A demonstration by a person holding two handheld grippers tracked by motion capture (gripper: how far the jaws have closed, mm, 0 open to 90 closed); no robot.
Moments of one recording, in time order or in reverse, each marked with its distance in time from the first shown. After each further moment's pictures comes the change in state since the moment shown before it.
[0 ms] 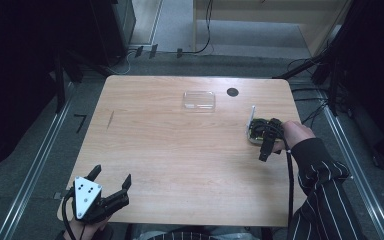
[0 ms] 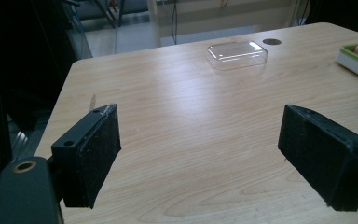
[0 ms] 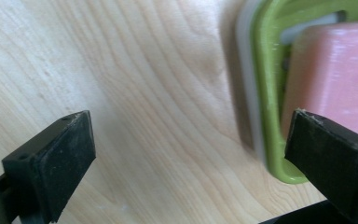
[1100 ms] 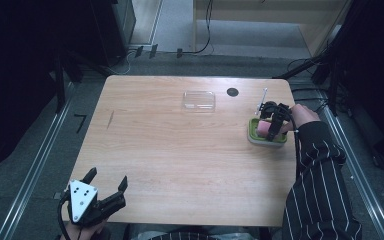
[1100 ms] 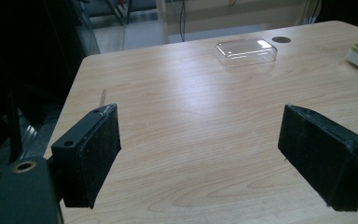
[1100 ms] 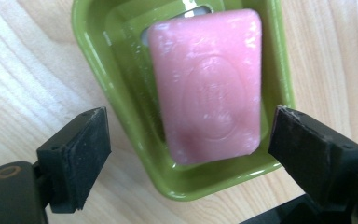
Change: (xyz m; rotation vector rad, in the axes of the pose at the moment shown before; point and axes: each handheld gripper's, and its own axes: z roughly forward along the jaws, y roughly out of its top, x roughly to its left) left arm 0.003 -0.003 -0.007 0.009 0.032 -0.011; right arm -0.081 -0.008 0.014 -0.065 -0.013 0.058
